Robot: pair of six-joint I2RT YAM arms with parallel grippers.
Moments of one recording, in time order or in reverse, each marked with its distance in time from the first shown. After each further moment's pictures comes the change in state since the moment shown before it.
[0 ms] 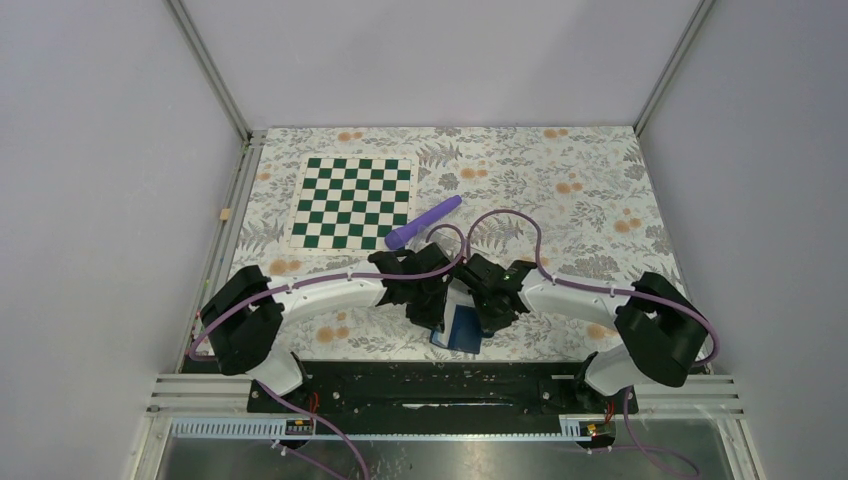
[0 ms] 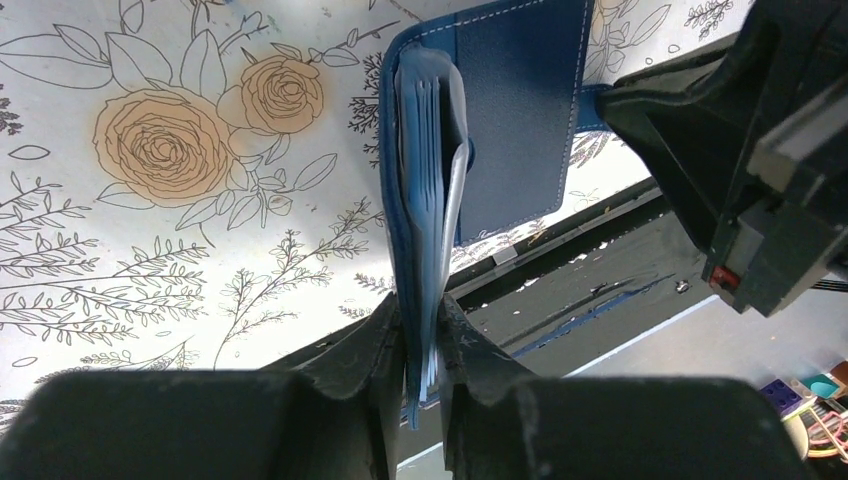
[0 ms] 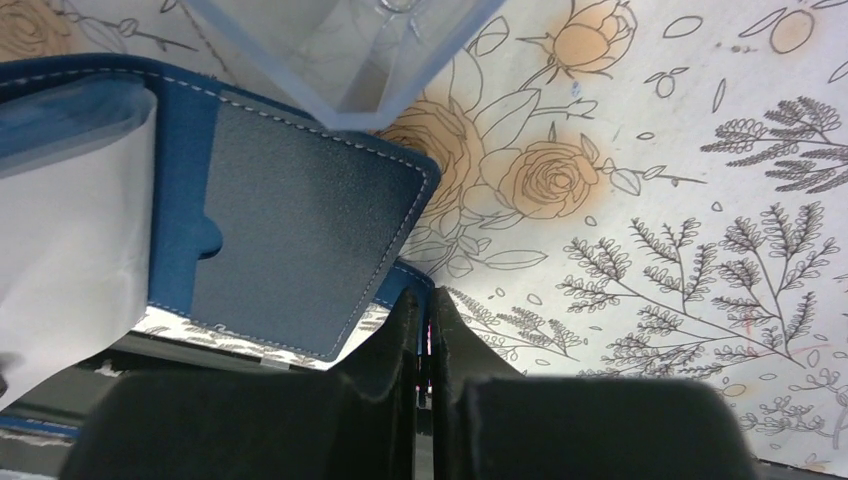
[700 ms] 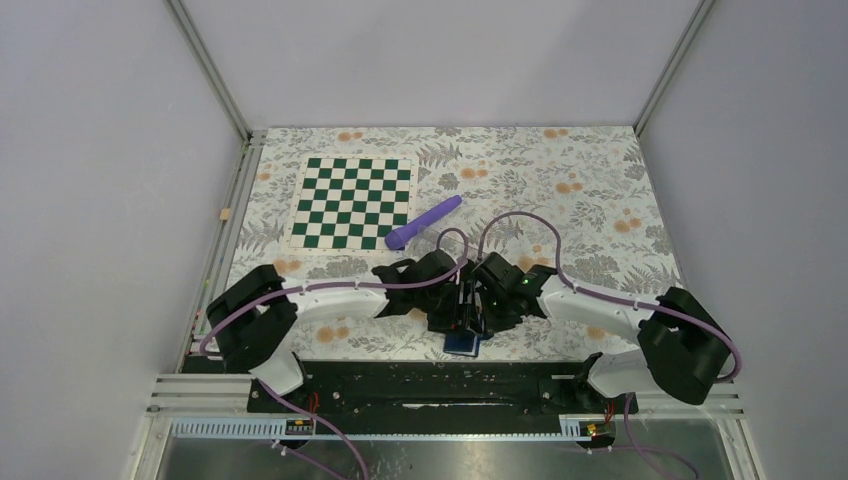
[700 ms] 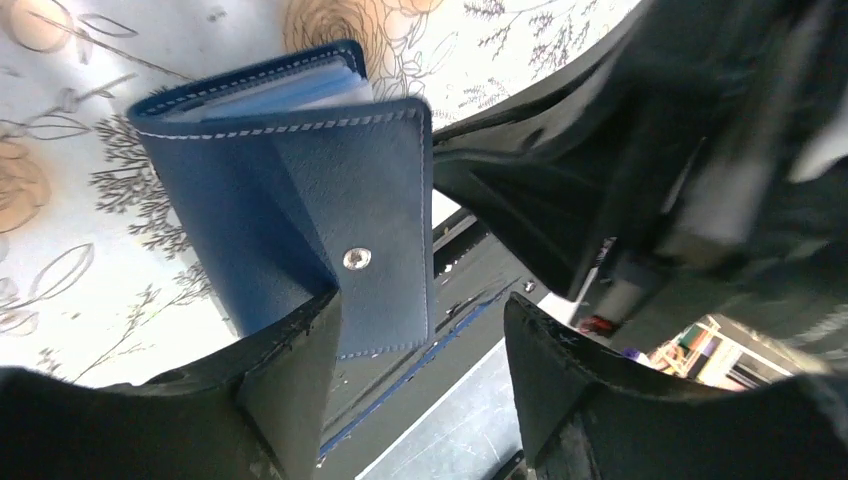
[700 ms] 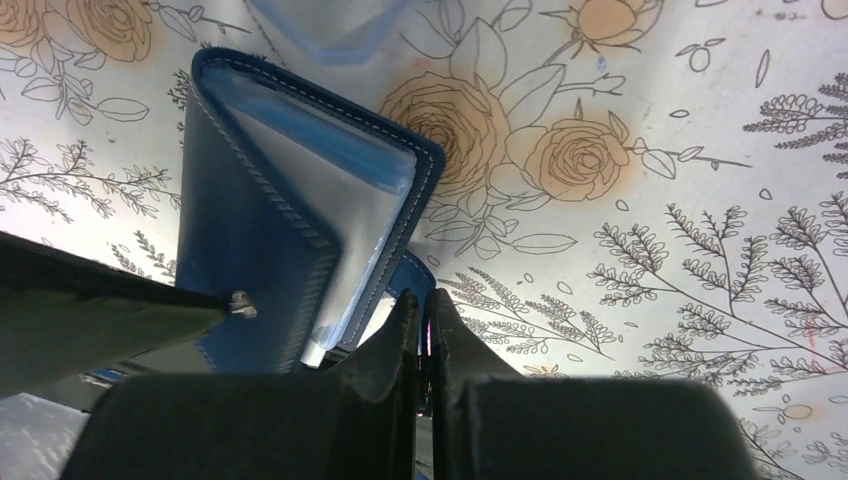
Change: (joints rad) left arm -0.023 0.015 -0.095 0.364 0.156 -0.156; right arm -0.045 -0.117 -0.080 0.072 -0.115 0.026
